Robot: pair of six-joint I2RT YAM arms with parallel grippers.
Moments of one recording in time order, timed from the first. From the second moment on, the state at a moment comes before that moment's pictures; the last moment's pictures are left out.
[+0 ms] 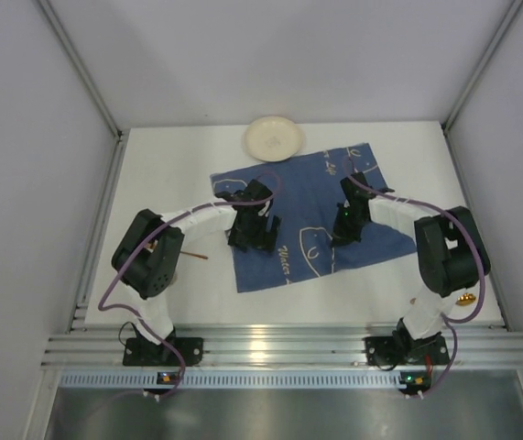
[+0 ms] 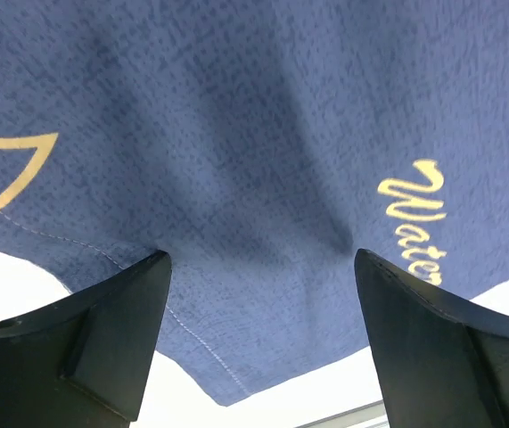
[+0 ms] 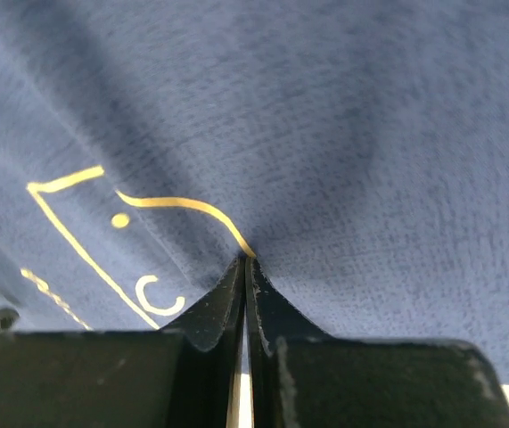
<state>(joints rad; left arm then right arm) -0.64 1.83 1.20 -0.59 0.08 -0.41 0.33 1.75 1.04 -0.55 -0.14 0.63</state>
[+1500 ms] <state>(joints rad) -0.59 1.86 1.25 -0.87 -0.36 -0.39 0.37 2.17 2.16 -0.85 -0.20 0.60</state>
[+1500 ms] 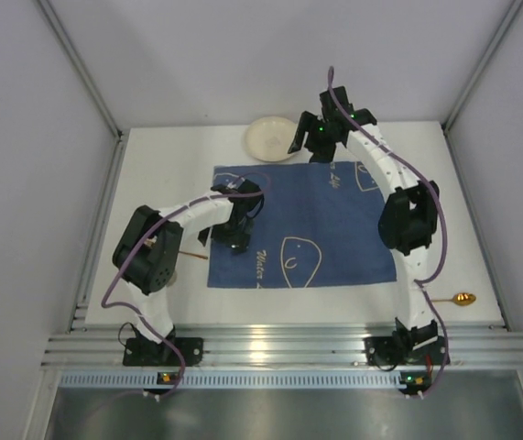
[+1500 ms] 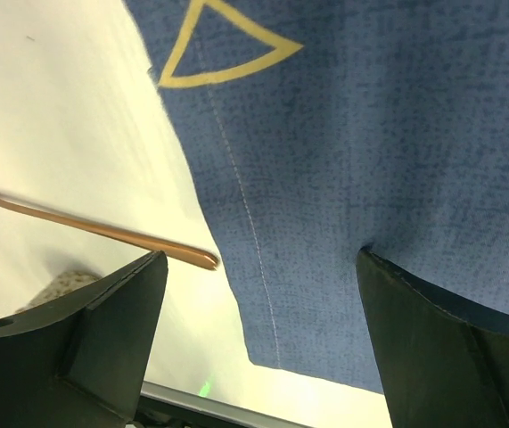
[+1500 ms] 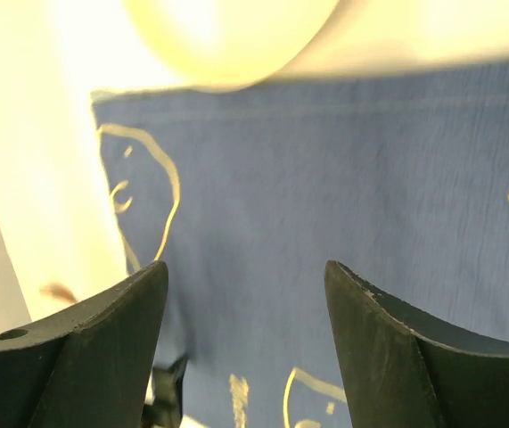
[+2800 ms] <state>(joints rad) -0.50 1.93 1.43 -1.00 -0.30 -0.43 0.30 2.69 2.42 -0.43 -0.20 0.96</state>
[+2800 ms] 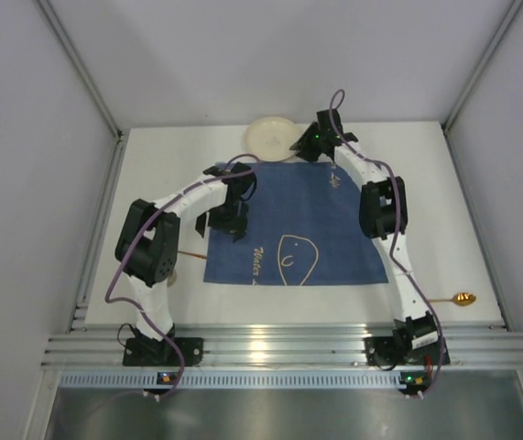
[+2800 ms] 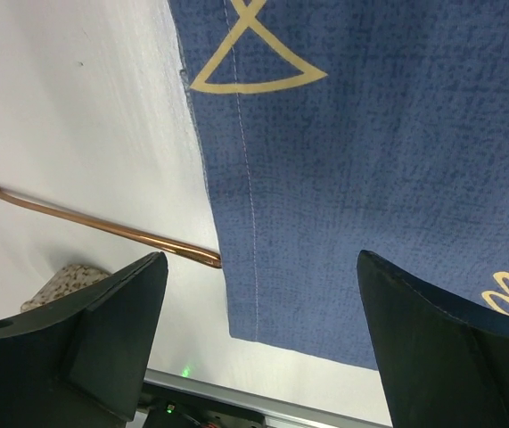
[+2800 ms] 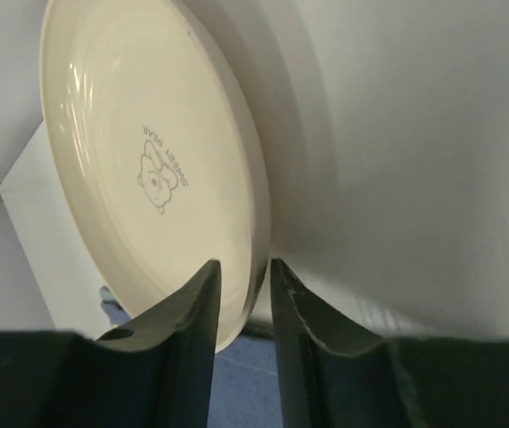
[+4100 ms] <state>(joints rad) -0.37 1.39 1.10 -0.82 -0.30 -0.51 0.36 1.49 0.92 -0.33 -0.07 0.73</state>
